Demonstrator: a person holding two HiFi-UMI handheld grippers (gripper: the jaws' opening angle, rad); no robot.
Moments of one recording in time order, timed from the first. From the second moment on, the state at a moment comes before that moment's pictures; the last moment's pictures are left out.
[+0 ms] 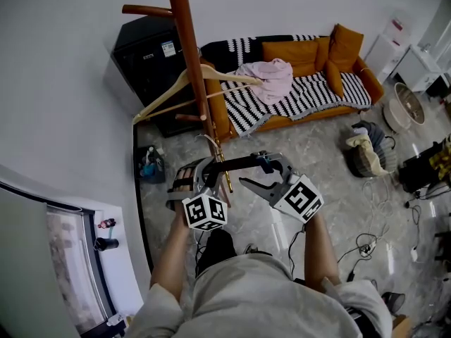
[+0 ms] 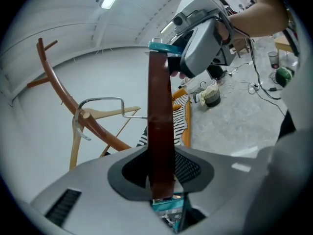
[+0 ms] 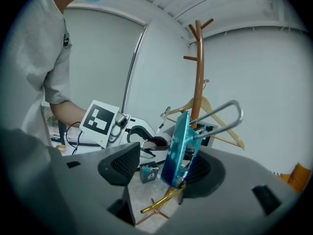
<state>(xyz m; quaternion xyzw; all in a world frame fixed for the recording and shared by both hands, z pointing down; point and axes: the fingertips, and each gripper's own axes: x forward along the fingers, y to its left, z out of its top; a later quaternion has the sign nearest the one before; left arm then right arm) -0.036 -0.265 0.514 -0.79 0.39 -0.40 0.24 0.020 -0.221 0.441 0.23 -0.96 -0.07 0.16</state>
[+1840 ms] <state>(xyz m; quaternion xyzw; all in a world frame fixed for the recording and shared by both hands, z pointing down) -0.076 -0.290 0.491 -0.70 0.41 -0.49 0.32 0.011 -0.278 0.453 0.29 -0.66 -0.46 0.52</state>
